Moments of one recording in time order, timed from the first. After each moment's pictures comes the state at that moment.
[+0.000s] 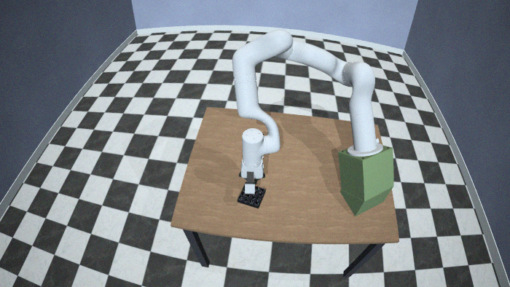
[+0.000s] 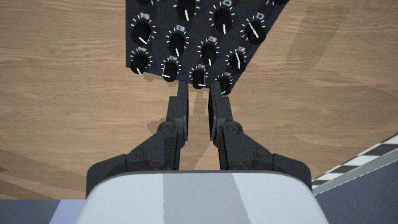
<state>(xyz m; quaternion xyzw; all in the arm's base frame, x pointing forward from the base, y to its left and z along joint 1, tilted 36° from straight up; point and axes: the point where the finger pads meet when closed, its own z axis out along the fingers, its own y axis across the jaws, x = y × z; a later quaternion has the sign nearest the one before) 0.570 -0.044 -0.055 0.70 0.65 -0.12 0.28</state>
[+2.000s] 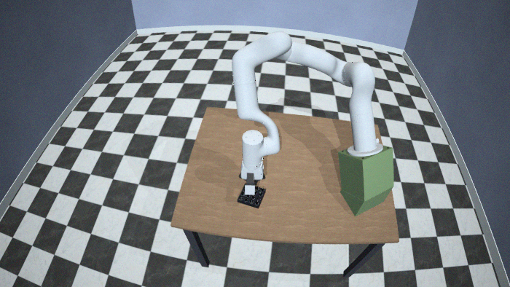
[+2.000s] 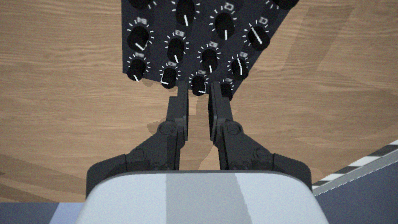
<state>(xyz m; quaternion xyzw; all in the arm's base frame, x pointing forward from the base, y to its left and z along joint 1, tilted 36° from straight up) 0.572 -0.049 -0.062 0.70 0.65 -0.12 0.28</state>
